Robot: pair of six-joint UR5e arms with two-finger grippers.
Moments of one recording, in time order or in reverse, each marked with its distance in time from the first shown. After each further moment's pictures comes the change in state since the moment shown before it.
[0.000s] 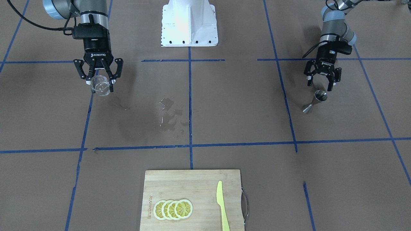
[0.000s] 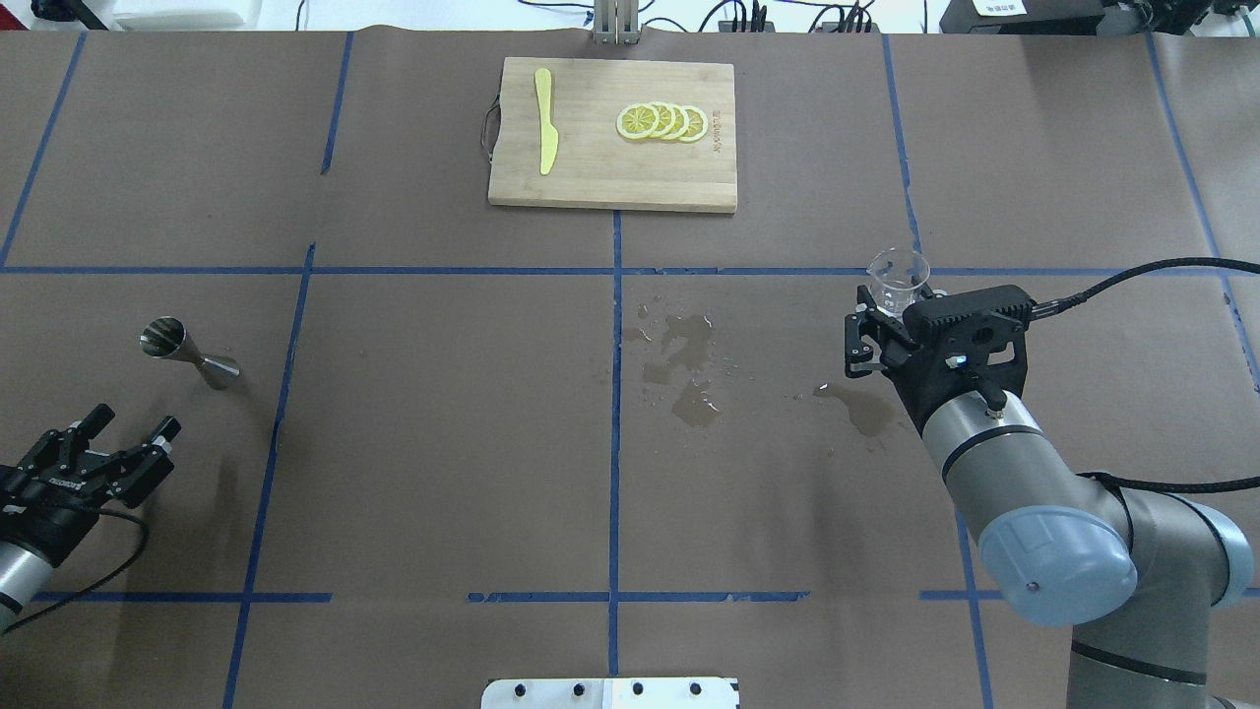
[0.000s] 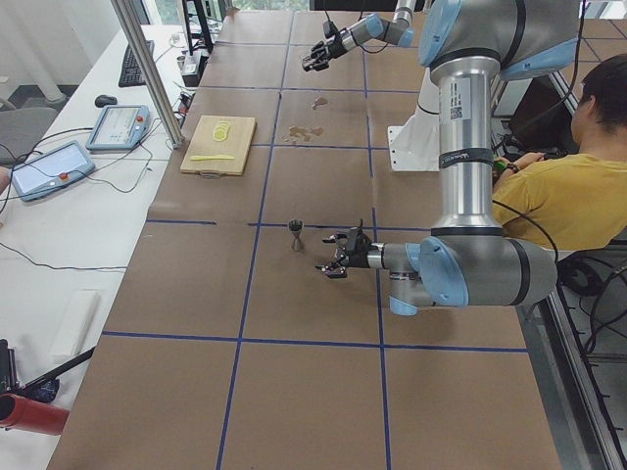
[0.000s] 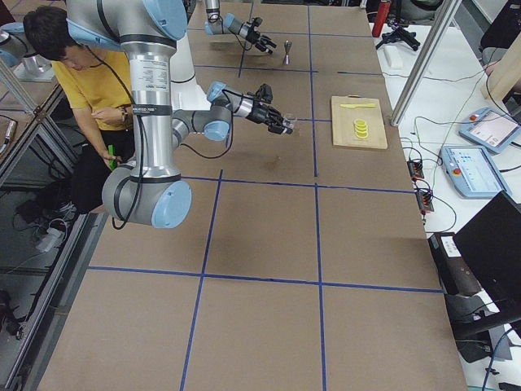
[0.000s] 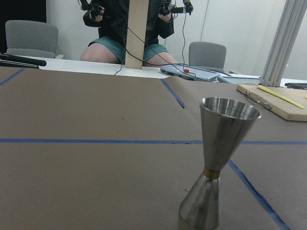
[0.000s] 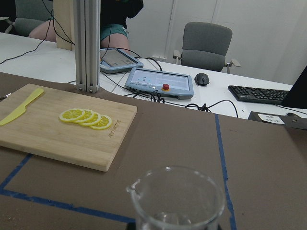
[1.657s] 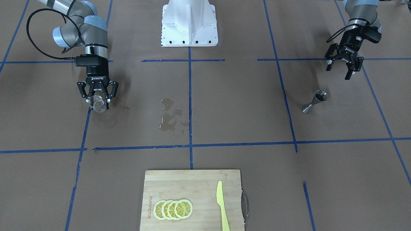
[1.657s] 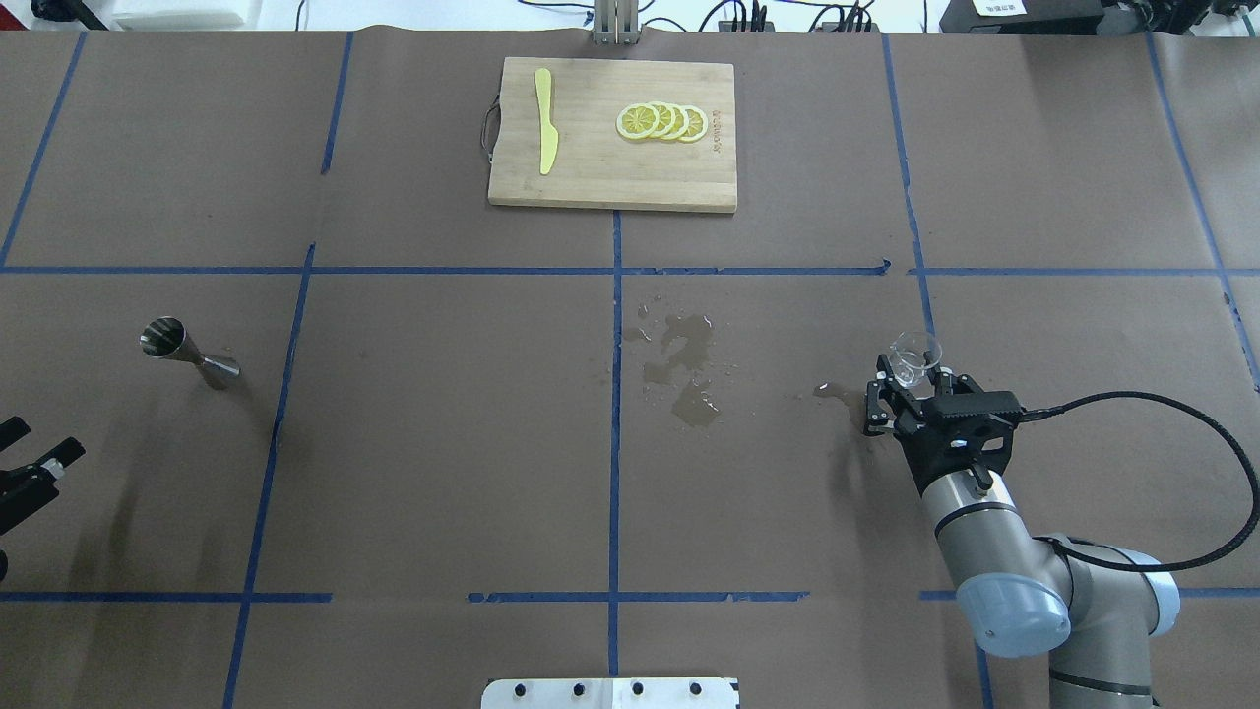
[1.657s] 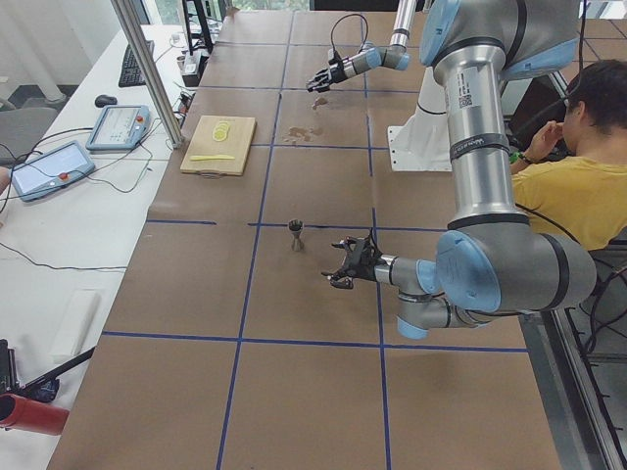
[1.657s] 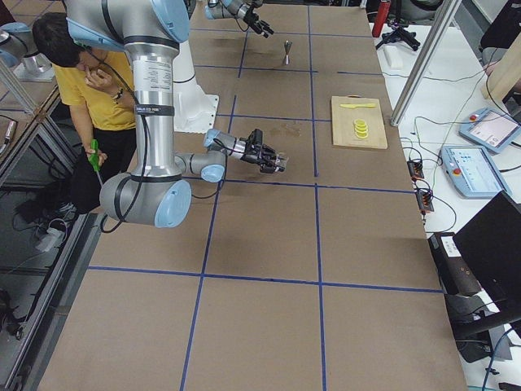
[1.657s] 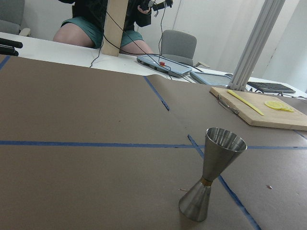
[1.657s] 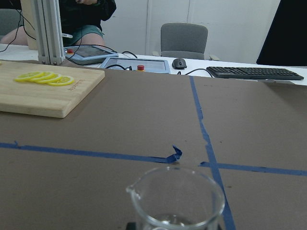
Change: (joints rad) left arm -0.026 0.157 -0.061 -0.233 -0.156 0.066; right arm -0.113 -0.024 -0.395 0.347 -0.196 0.197
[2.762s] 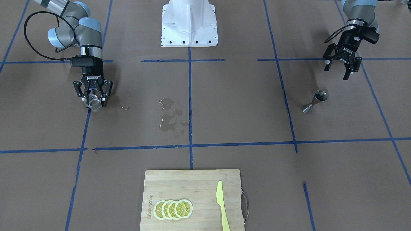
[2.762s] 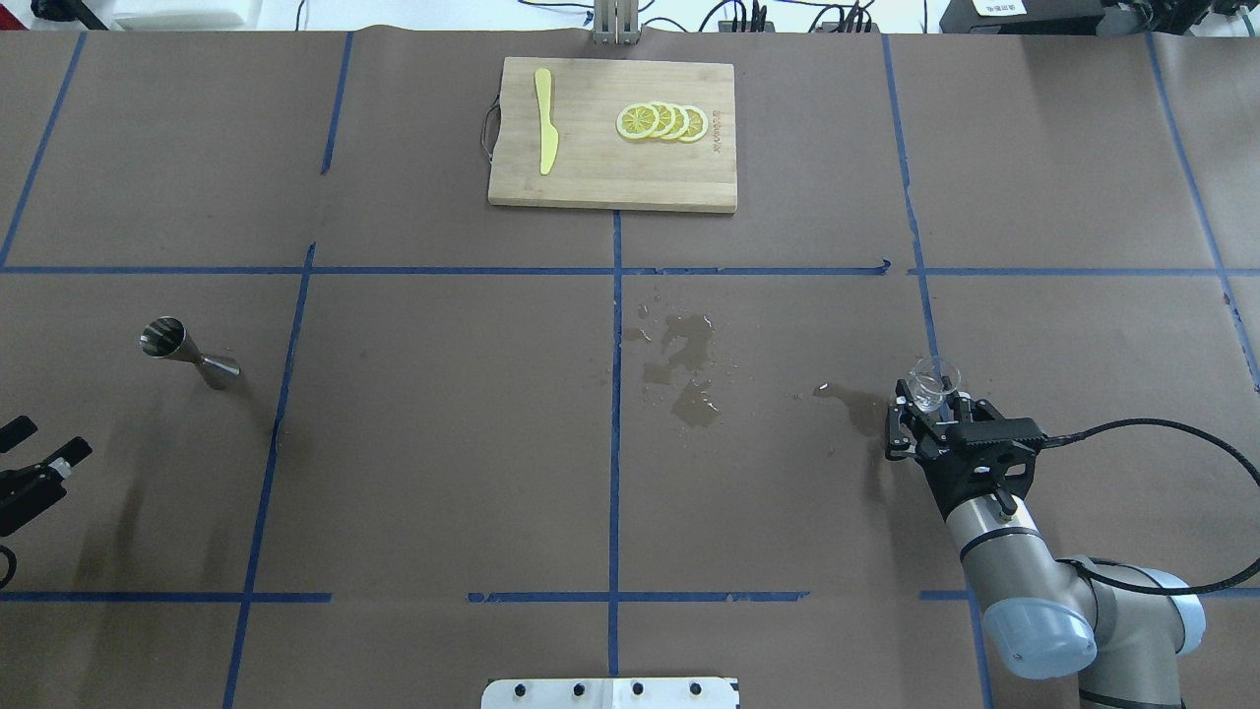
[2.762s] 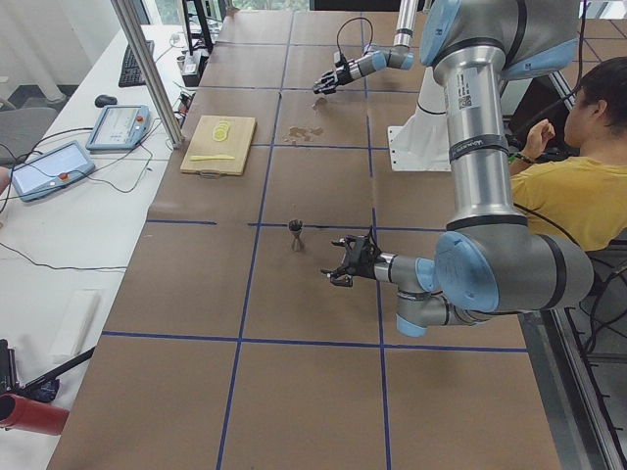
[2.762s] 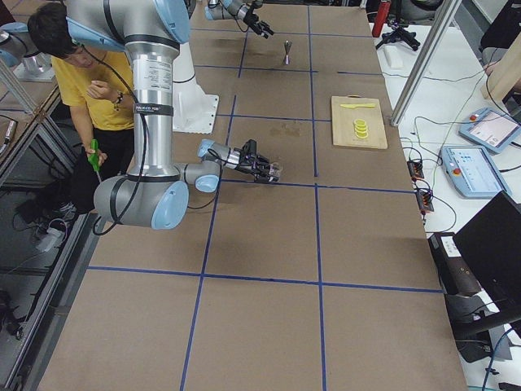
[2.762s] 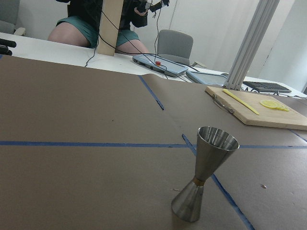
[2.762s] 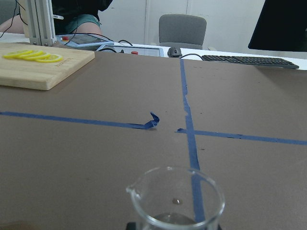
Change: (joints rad) left arm 0.000 -0.010 -0.006 0.003 0.003 0.009; right arm -0.037 -0.048 -0.061 0.068 -0.010 0.037
